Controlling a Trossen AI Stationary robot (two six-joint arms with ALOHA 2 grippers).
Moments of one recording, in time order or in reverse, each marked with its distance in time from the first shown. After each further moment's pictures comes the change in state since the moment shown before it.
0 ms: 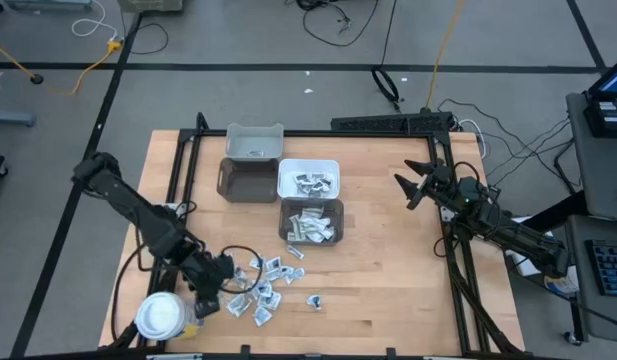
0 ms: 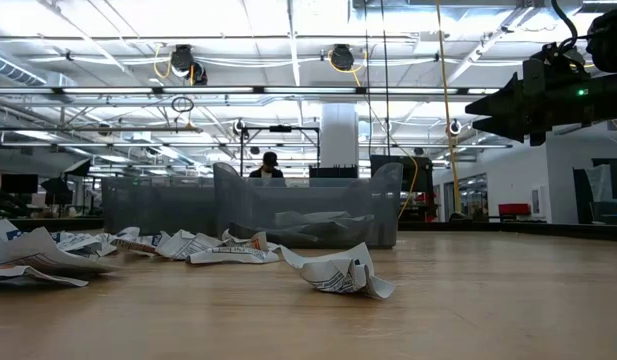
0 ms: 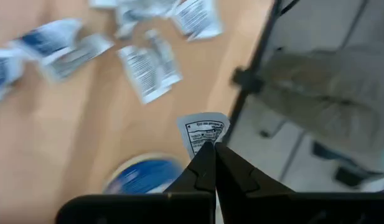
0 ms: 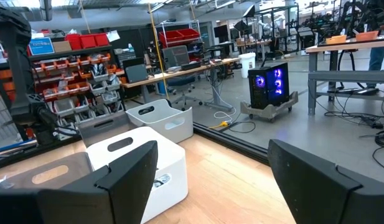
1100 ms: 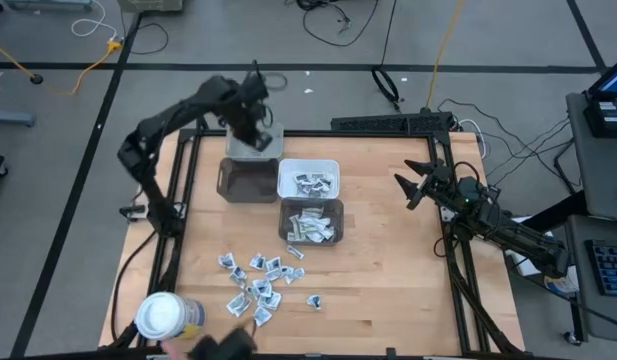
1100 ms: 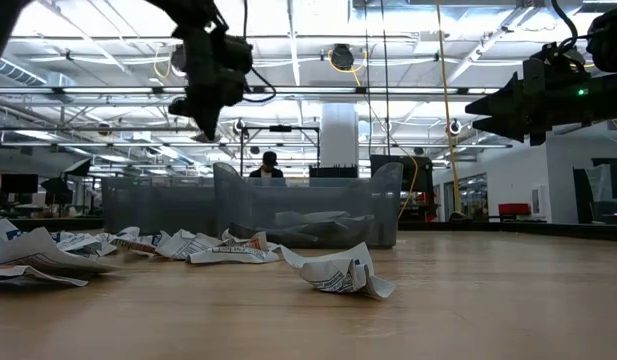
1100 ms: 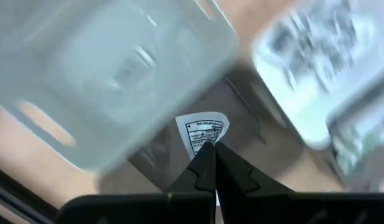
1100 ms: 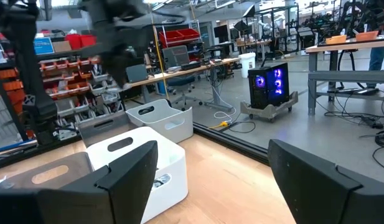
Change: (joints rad) left arm 1.424 0.460 0.662 -0.564 -0.091 0.981; right arm 0.000 0.000 0.000 0.000 0.000 0.000
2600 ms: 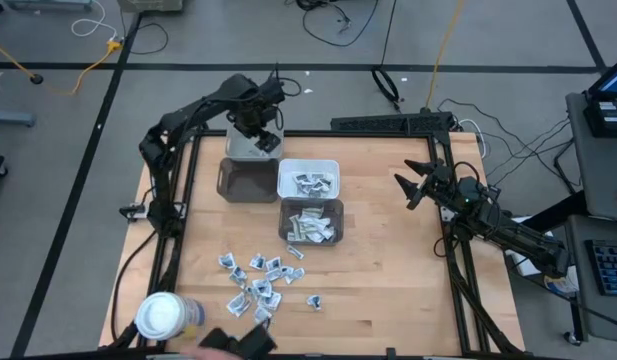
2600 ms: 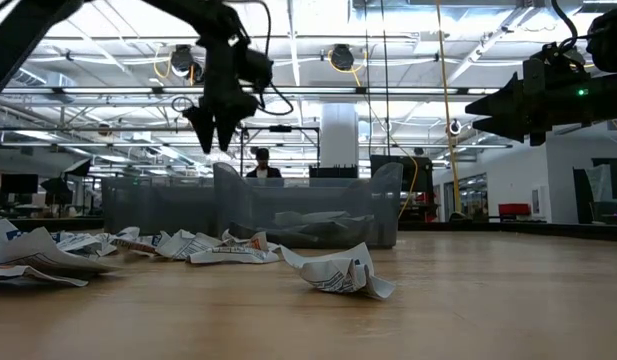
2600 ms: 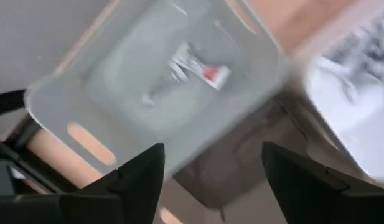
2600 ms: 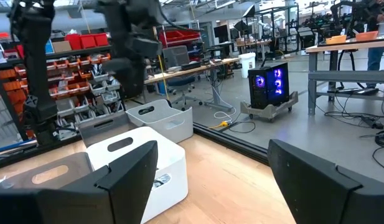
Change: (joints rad) left arm -0.025 0.187 0.174 -0.087 -0.180 0.031; right arm 0.000 0.000 0.000 0.000 0.000 0.000
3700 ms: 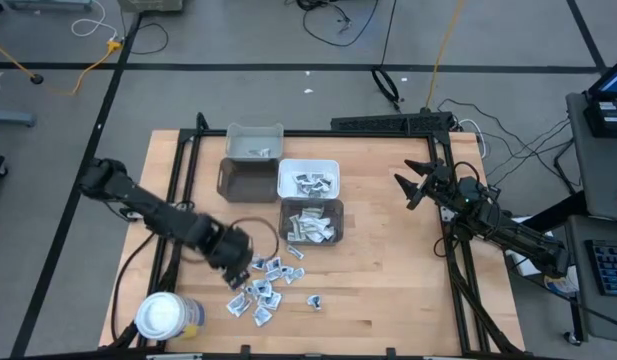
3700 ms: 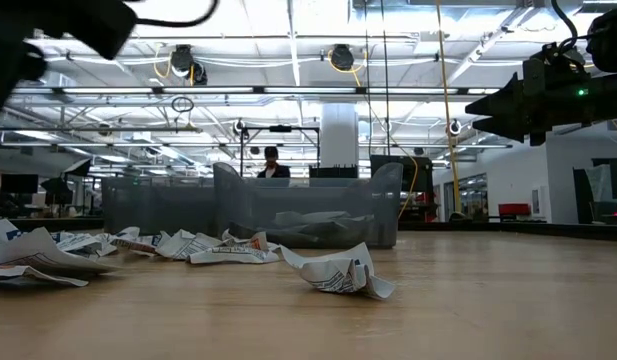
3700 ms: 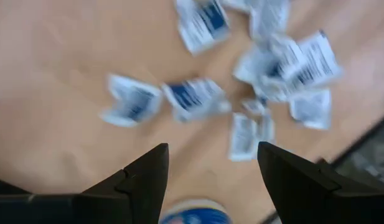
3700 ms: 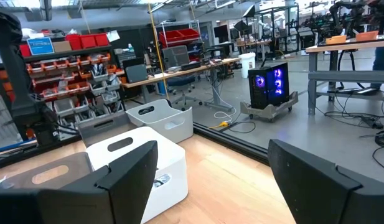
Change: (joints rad) left arm -1.163 -0.528 -0.782 0.394 0.170 -1.093; right arm 0.000 0.000 0.000 0.000 0.000 0.000
